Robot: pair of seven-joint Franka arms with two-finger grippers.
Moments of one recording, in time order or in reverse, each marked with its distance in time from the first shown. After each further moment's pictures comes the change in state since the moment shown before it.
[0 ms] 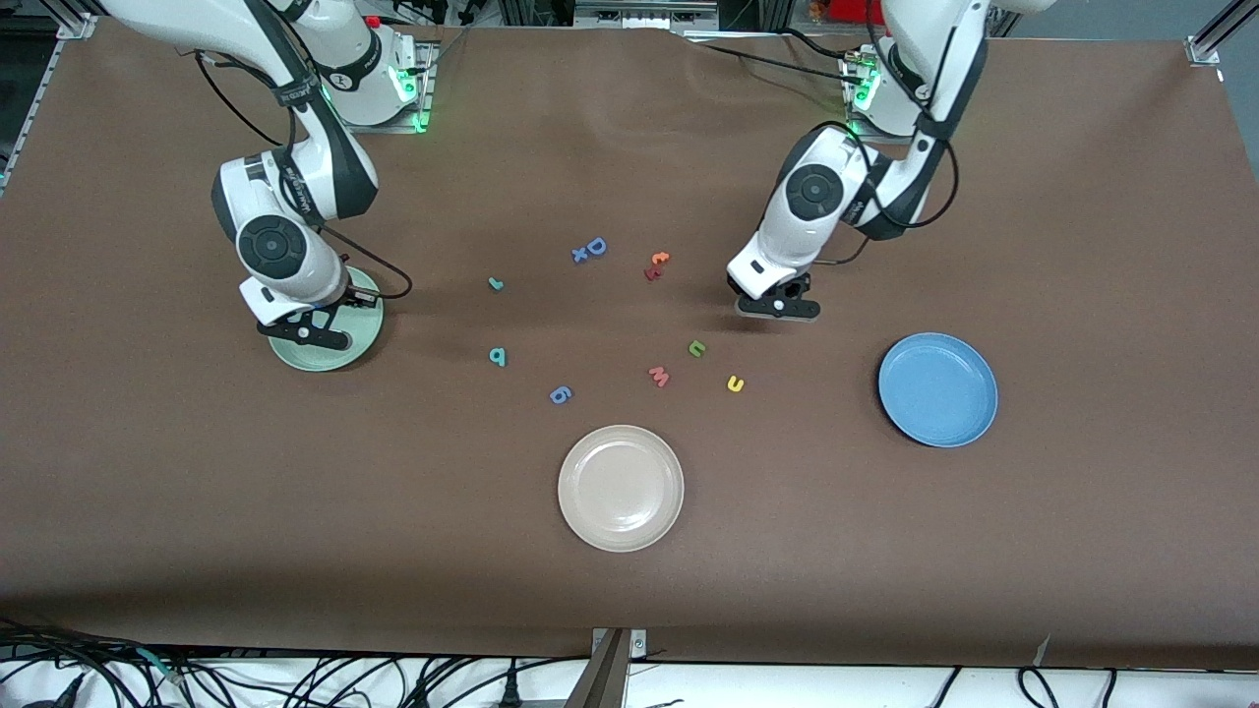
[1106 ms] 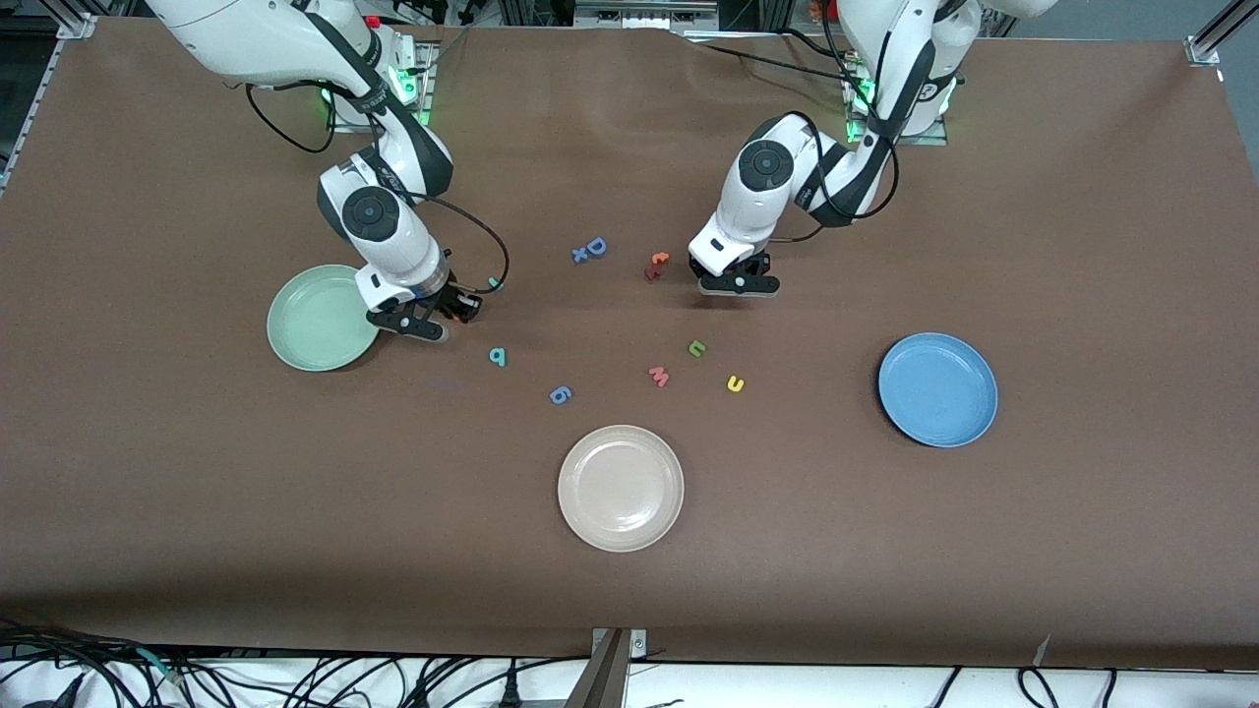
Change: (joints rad) left arm -0.163 0.084 -0.015 -0.040 0.000 0.205 -0.255; right arm 0.009 0.146 0.220 -0.043 -0.007 0.439 0.356
